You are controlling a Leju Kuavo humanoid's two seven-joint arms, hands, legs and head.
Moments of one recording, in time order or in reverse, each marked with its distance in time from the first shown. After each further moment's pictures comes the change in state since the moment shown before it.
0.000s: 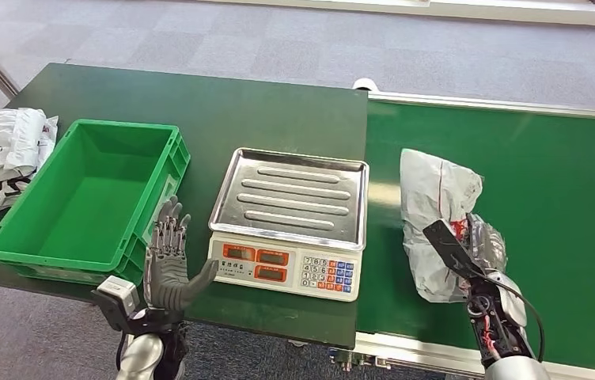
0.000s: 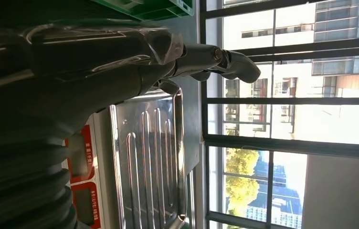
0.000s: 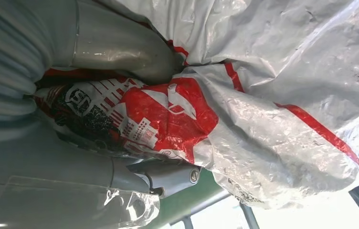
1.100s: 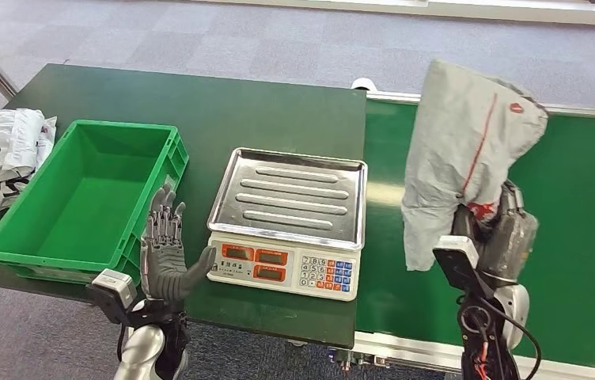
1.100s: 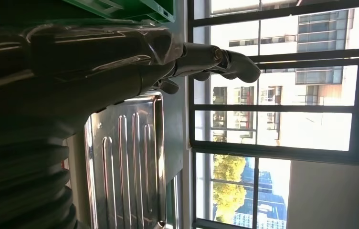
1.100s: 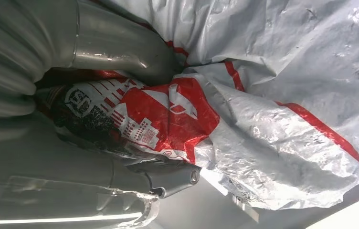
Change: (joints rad) left arm -0.039 0.000 -0.024 -0.024 0.015 0.049 0.000; right arm 0.206 0.138 0.088 -0.616 -0.190 -0.146 -0.234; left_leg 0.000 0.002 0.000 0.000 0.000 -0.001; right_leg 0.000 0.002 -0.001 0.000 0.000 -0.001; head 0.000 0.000
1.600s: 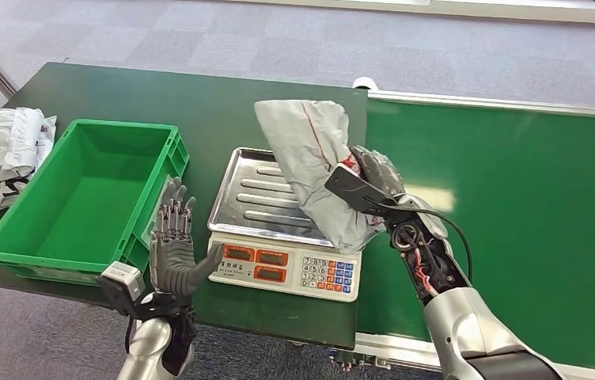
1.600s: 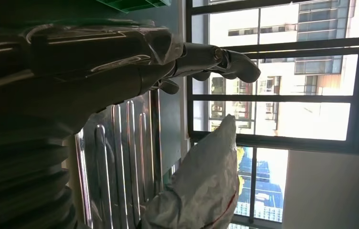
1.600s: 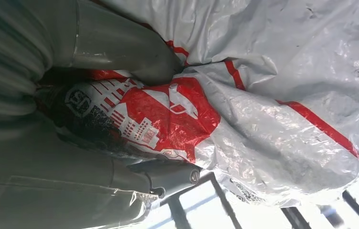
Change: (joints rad) left arm -0.035 -0.005 -0.019 0.036 0.004 -0.021 0.000; right arm -0.501 0.092 0.245 0.685 0.096 0.468 0.171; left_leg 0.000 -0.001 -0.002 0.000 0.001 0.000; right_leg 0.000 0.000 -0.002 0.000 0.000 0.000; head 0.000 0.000
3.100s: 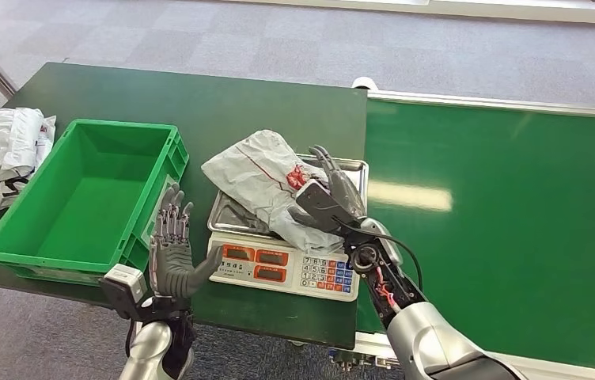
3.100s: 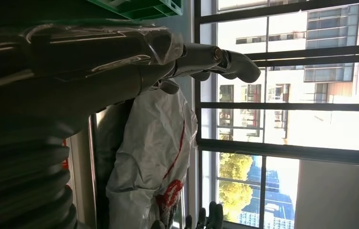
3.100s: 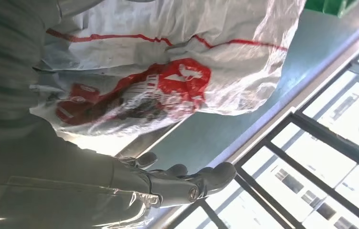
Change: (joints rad) left arm 0.013 -0.002 0.010 0.014 -0.008 0.034 0.000; right arm 0.063 0.120 0.081 0.114 -0.264 -0.172 -0.095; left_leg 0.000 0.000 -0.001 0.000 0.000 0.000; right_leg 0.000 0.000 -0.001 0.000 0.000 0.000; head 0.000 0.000
